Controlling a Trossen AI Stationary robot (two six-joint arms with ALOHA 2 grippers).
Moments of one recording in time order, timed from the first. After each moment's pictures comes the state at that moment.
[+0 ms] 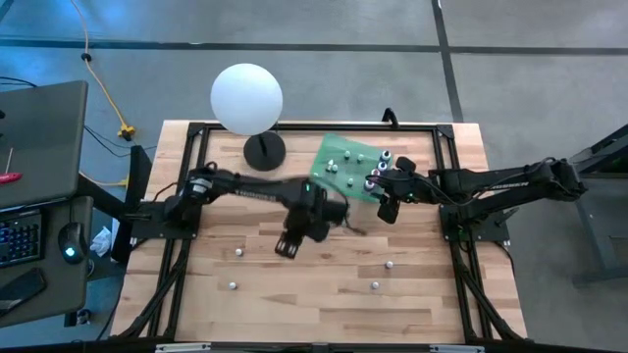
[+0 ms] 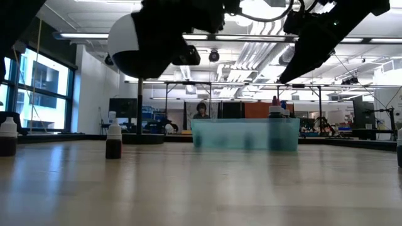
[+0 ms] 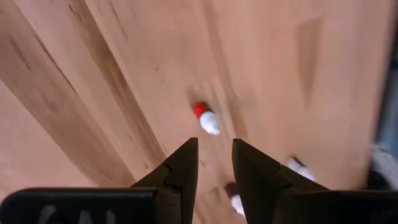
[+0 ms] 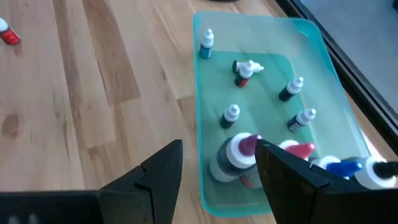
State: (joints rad) left arm -0.11 2.12 1.98 -1.51 0.24 0.24; right arm -0.01 1.04 0.69 -0.43 0.35 0.21
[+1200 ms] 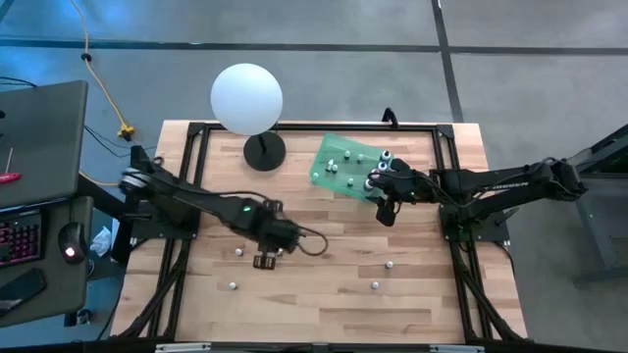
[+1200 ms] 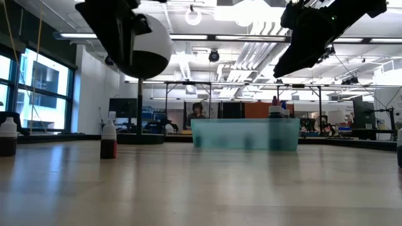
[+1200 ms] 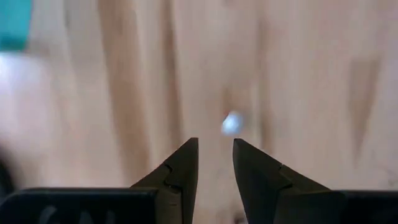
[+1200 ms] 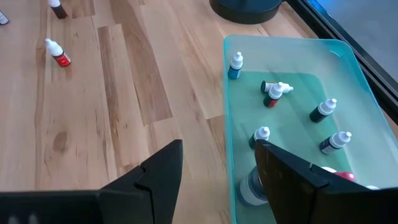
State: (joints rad) left arm -0.33 1.63 1.39 -1.06 -0.16 -0.21; right arm -0.01 1.04 0.69 -0.33 0.25 0.20
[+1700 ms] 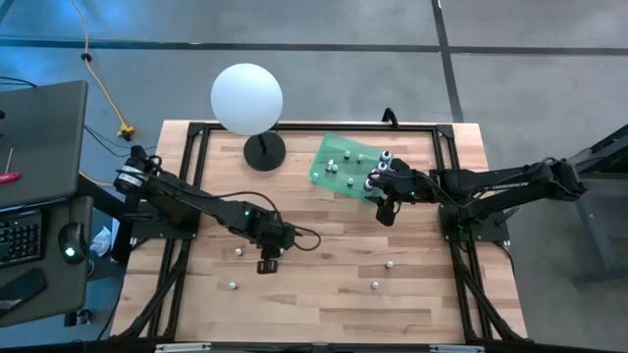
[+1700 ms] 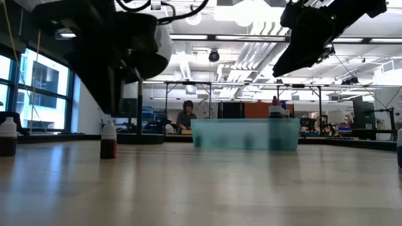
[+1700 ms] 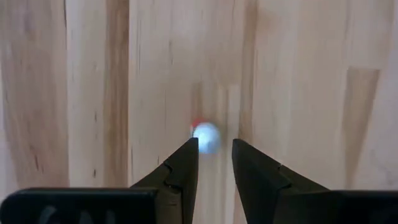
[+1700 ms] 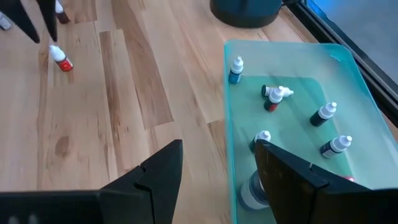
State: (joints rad) left arm -0.29 1.60 1.05 -0.65 0.02 -0.32; right arm -0.01 1.04 0.69 -0.32 0.25 0.20
